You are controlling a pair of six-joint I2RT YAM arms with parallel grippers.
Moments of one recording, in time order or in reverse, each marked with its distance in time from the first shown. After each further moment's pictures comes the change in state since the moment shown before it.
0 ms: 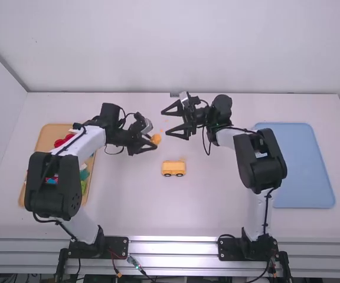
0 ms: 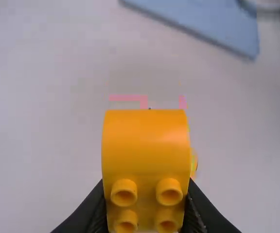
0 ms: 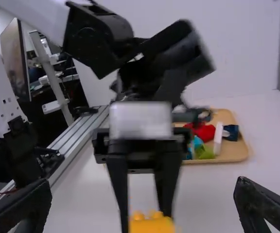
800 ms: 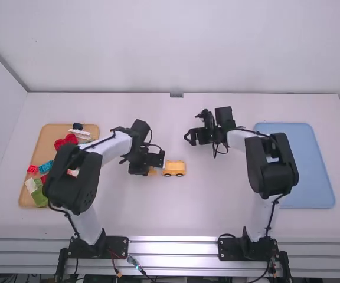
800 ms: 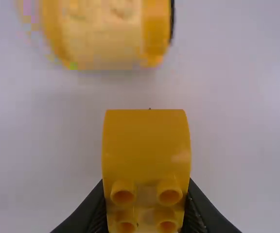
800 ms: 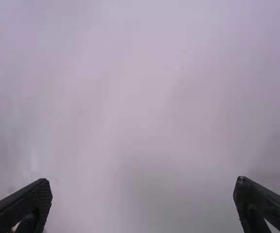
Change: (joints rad) left arm -0.241 0.105 -0.030 -0.175 -0.723 0.390; right arm -0.059 -0.106 -0.082 -1.263 0.986 -0.457
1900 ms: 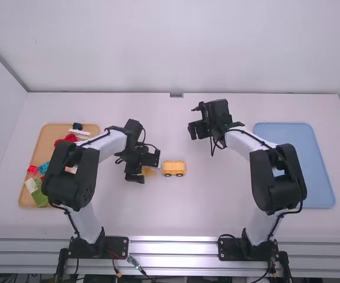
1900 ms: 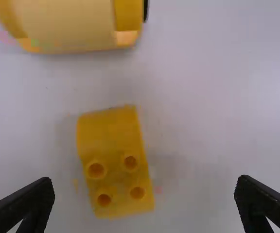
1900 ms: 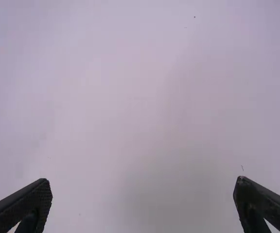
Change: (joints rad) left arm 0.090 0.013 0.000 -0.015 0.131 0.118; right arm 0.066 -0.142 0.018 -0.063 0.323 -0.072
